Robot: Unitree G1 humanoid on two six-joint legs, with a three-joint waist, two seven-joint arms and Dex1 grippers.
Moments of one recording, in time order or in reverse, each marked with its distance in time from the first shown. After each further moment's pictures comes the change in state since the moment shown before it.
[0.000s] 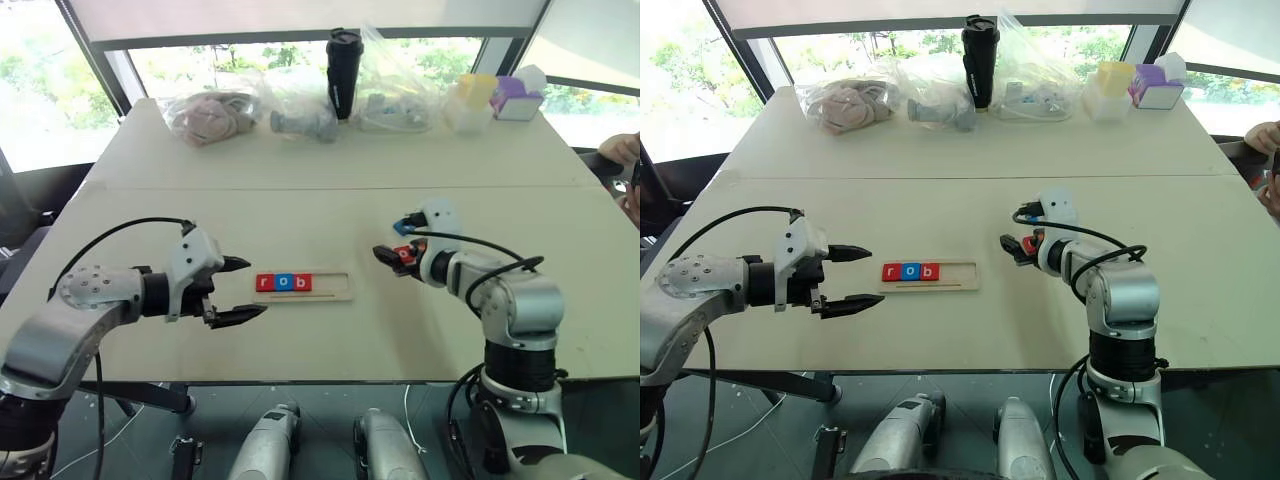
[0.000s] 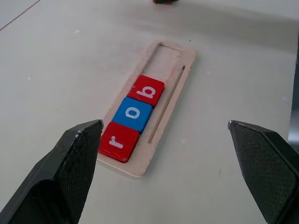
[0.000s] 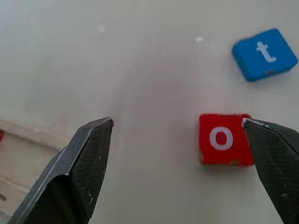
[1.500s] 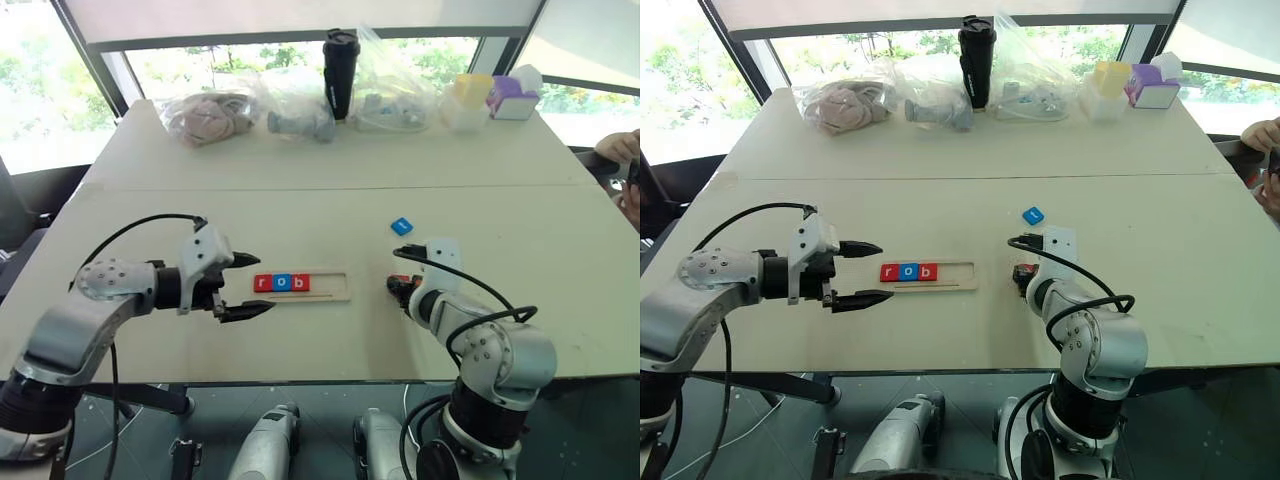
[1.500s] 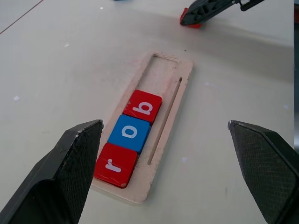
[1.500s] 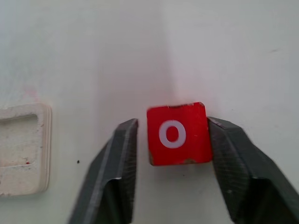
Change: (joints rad) left arm -0.069 -0.045 -0.072 0.068 0.042 -0.045 -0.025; right arm 0.135 0.332 -0.099 -0.330 -0.040 0.260 -0.301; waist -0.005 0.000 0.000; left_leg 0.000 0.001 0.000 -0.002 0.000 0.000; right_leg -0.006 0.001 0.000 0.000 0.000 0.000
